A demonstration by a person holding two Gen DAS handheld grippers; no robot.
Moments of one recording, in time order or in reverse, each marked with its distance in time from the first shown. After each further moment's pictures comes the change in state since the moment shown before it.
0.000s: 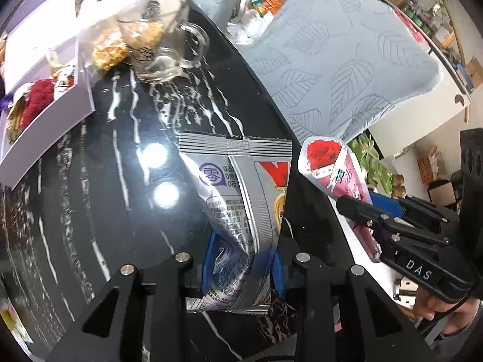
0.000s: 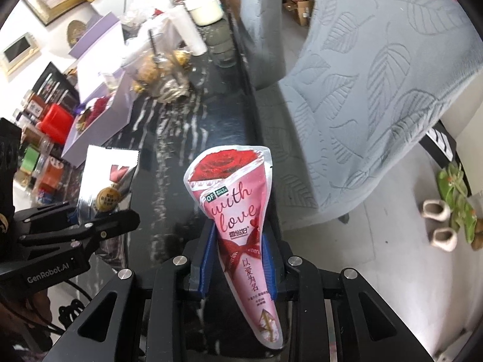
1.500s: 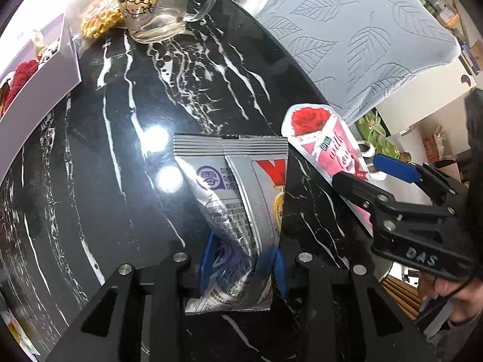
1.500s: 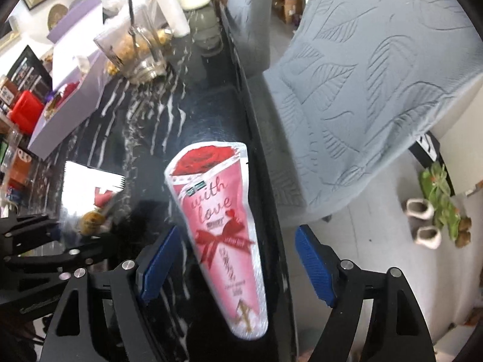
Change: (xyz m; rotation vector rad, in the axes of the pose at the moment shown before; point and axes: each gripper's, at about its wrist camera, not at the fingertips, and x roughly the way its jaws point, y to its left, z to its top) left arm 0.043 0.019 -0.012 0.039 0.095 0.011; right arm 0.051 0.005 0.001 -0.006 0.028 -0.131
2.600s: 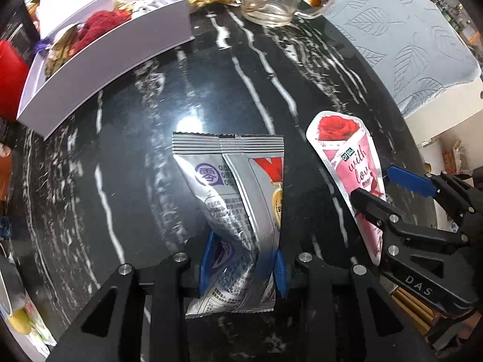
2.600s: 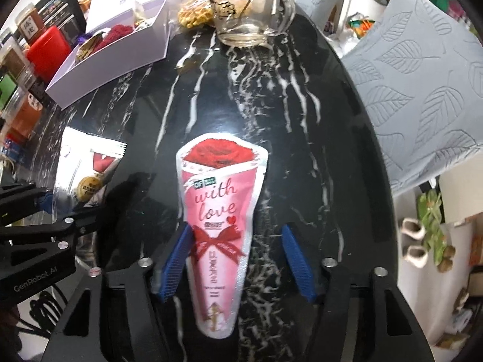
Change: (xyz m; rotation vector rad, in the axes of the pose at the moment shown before) left arm -0.045 0.129 -0.046 -0.089 -0.009 0.095; right arm 0.013 0.130 -0.016 -0.165 0.043 -0.073
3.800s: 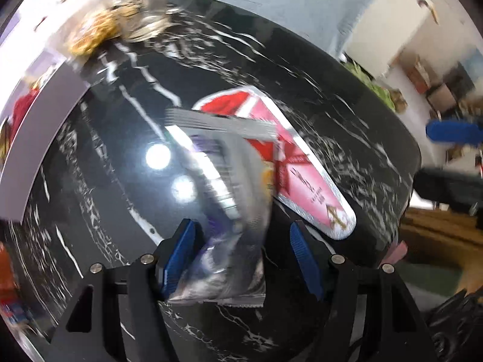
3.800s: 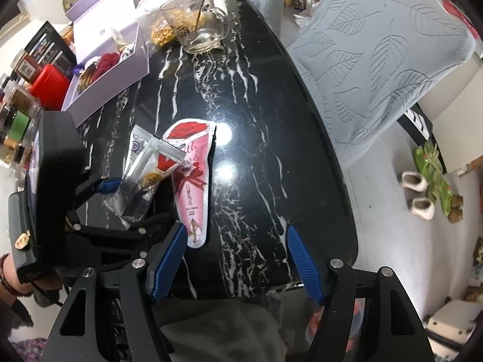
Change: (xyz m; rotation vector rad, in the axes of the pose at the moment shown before) left arm 0.015 -0.085 -0.017 0.437 0.018 -0.052; right arm -0.076 -0.039 -0.045 0.184 0.055 0.047
